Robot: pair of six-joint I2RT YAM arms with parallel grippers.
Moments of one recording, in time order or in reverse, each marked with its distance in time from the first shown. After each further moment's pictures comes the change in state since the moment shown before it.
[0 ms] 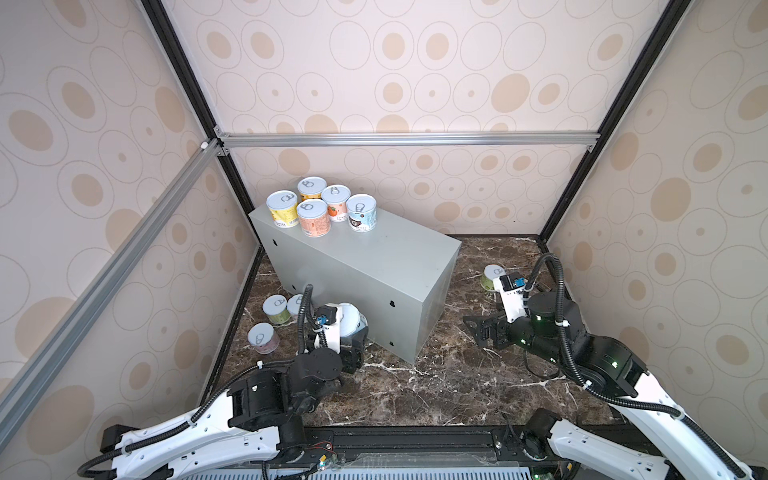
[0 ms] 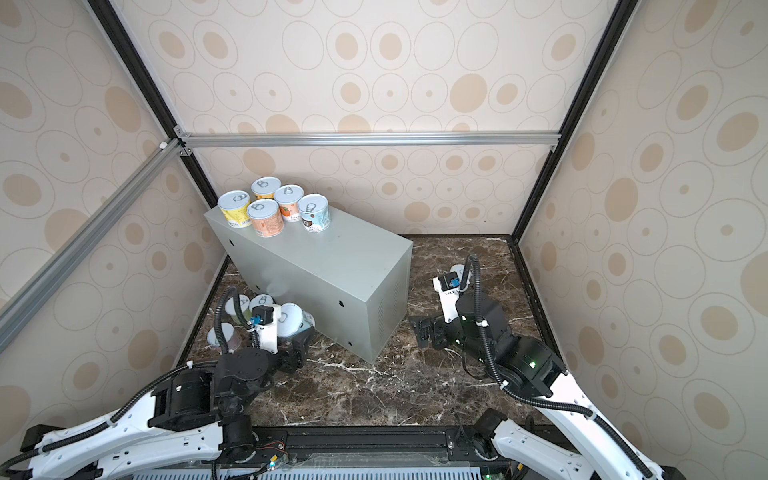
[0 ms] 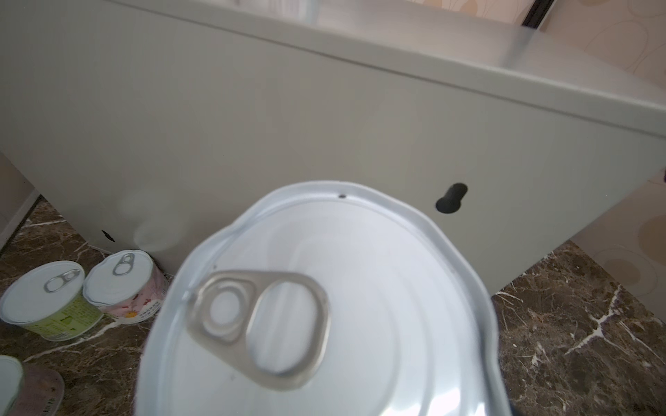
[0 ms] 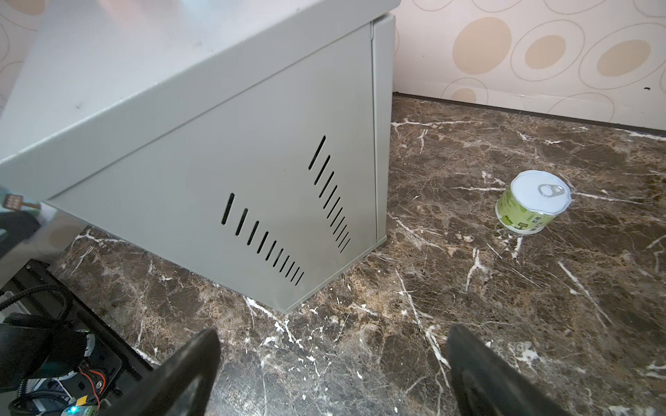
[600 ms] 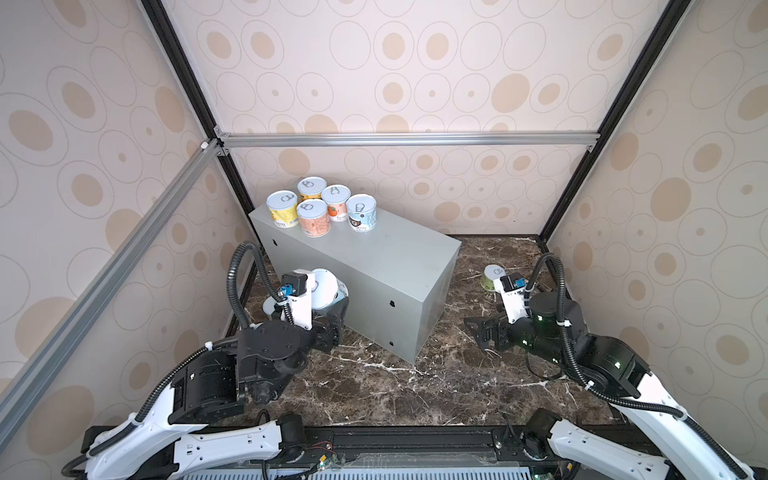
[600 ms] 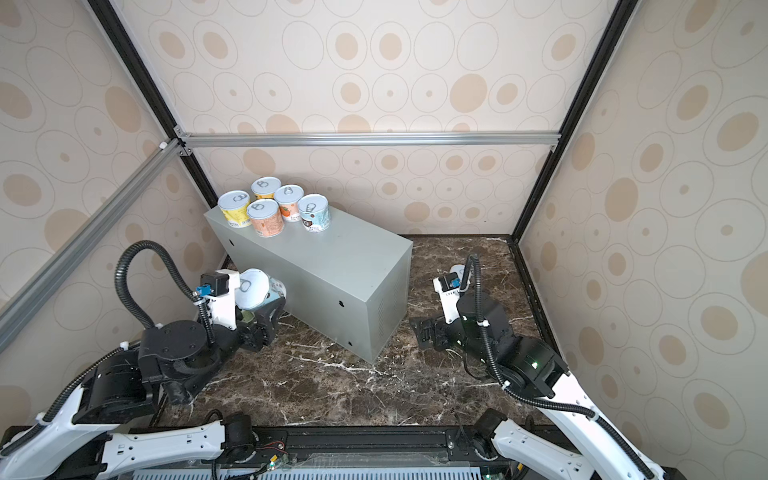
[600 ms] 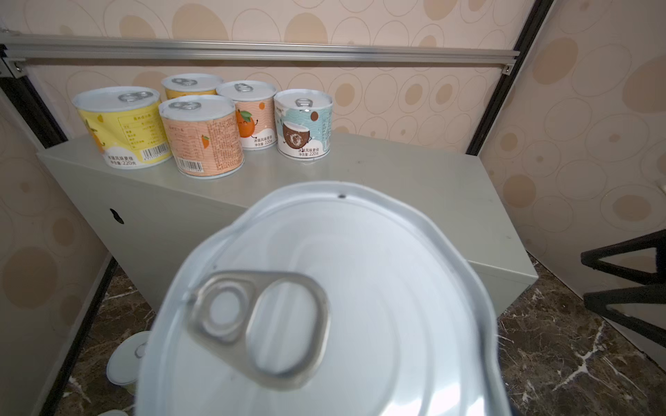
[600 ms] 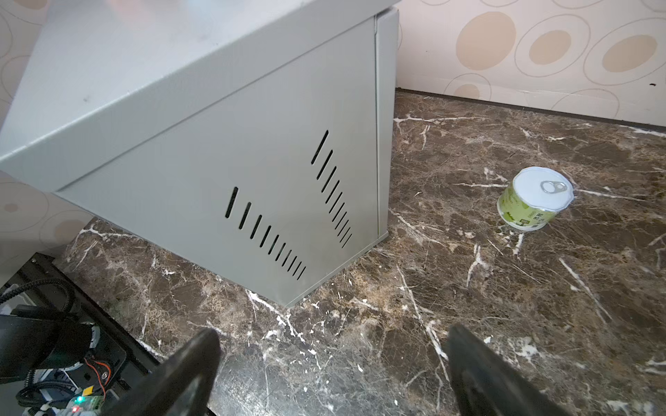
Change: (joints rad) left arm 0.000 0.170 0.510 -0.234 -0.036 0.191; right arm 0.000 0.004 0.017 -0.026 -0.010 -0.001
